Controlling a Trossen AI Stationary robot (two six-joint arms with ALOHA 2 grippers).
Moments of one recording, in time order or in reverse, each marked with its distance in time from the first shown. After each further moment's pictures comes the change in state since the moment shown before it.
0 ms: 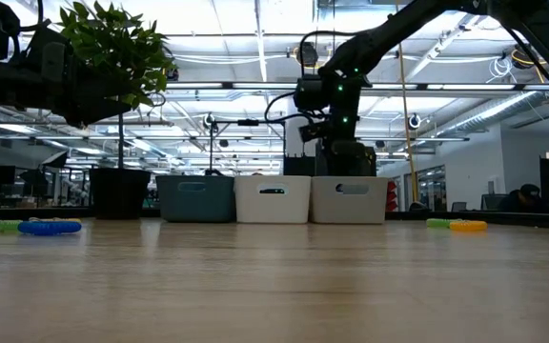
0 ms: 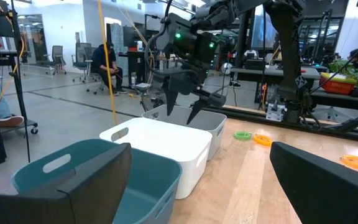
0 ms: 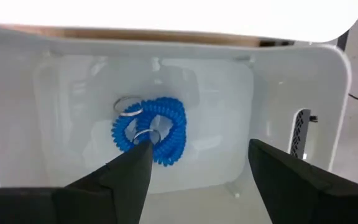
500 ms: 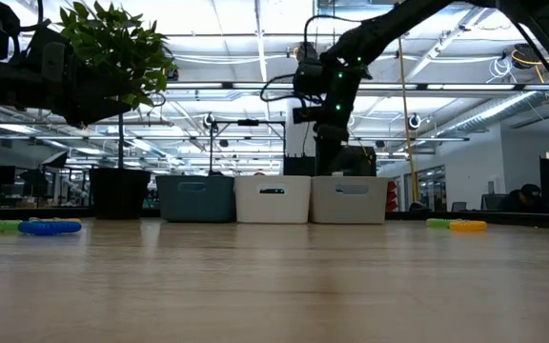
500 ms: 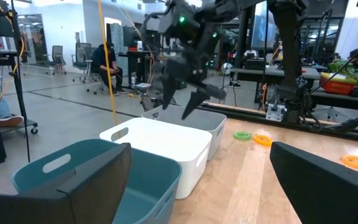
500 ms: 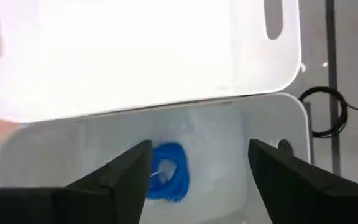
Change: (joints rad) left arm 0.000 0.000 0.000 0.000 0.000 -0.002; right arm 0.021 -0.052 0.000 0.083 -0.080 0.147
